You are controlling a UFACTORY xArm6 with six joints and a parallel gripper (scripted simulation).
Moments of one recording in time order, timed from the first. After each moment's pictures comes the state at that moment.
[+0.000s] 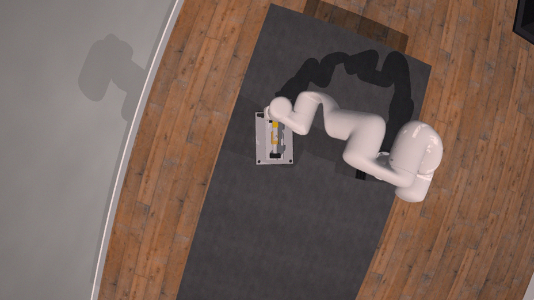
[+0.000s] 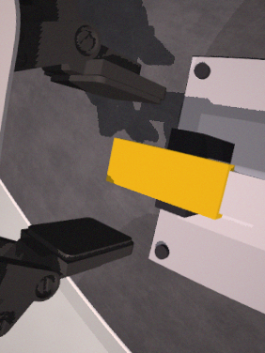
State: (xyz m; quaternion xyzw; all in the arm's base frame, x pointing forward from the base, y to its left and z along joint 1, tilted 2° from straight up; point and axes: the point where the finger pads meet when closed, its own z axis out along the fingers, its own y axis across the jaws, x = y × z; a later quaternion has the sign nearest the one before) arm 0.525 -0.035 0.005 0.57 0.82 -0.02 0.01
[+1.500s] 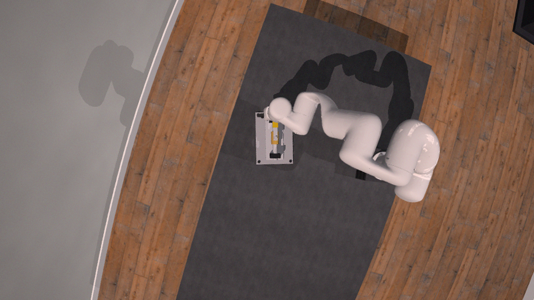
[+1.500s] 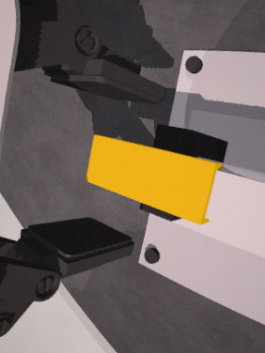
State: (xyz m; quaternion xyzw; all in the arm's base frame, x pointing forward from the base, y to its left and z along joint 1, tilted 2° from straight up) arm 0.525 -0.035 -0.009 0.57 0.82 -0.02 0.01
